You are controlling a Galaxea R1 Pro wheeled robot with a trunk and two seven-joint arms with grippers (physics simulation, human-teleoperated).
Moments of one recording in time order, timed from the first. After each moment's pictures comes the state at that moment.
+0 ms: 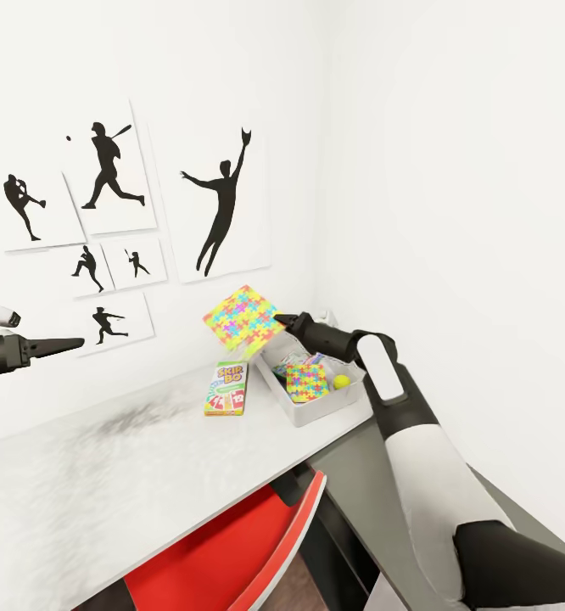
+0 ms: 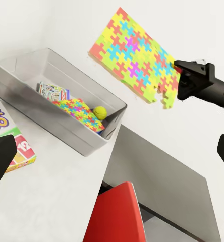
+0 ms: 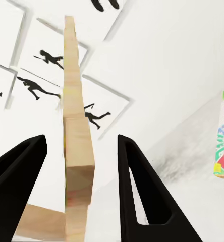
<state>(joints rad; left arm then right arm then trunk) -0.80 0.62 0.36 -1.21 0.00 1.04 -1.57 -0.97 0.17 0.01 -0.96 -0.92 0.80 0.08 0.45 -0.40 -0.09</state>
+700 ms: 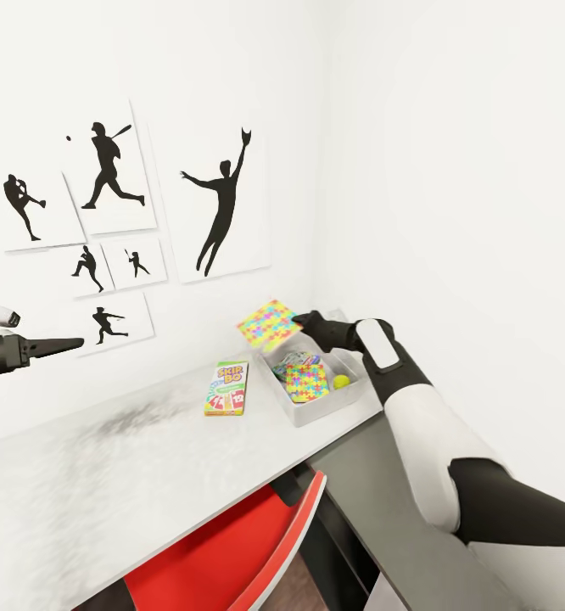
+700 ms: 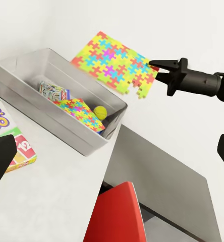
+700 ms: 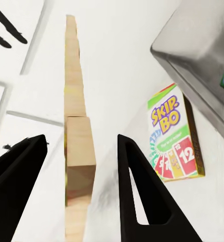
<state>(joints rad) -0.80 0.62 0.36 -1.21 0.00 1.04 -1.57 -1.15 0.16 -0.06 -0.64 -0.90 0.70 -0.12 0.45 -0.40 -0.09</state>
